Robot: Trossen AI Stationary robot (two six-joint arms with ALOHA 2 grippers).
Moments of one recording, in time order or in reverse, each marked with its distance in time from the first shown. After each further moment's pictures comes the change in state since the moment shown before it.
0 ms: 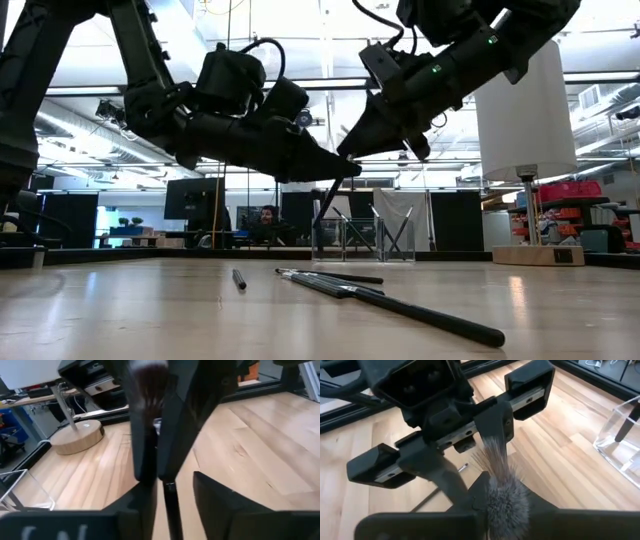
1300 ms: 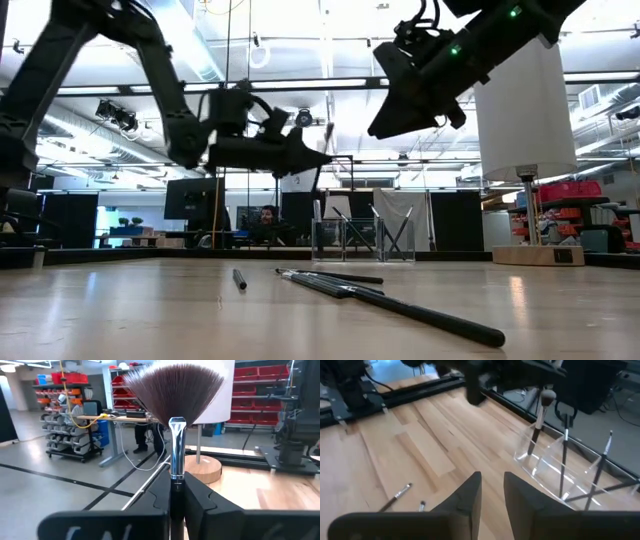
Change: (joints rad) left arm 0.522 0.021 0.071 0.194 0.167 -0.171; right arm 0.079 -0.110 -0.003 -0.145 0.396 0.005
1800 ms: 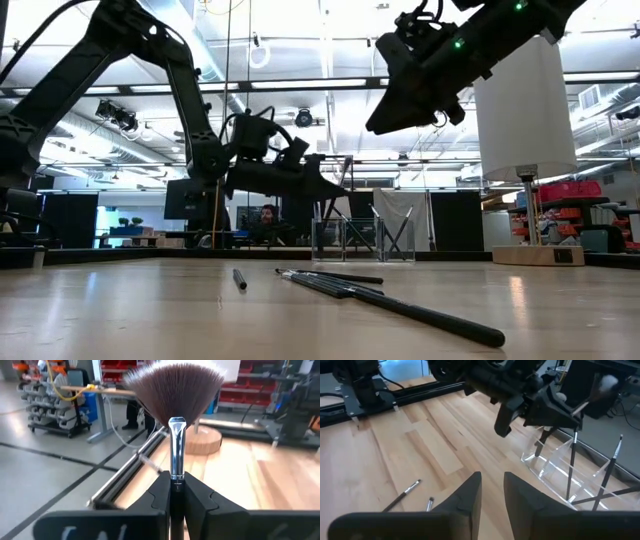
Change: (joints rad) left arm 0.018 0.189 0.123 -0.070 0.057 -0.007; right arm 0.024 0.000 0.000 0.011 -0.005 -0.023
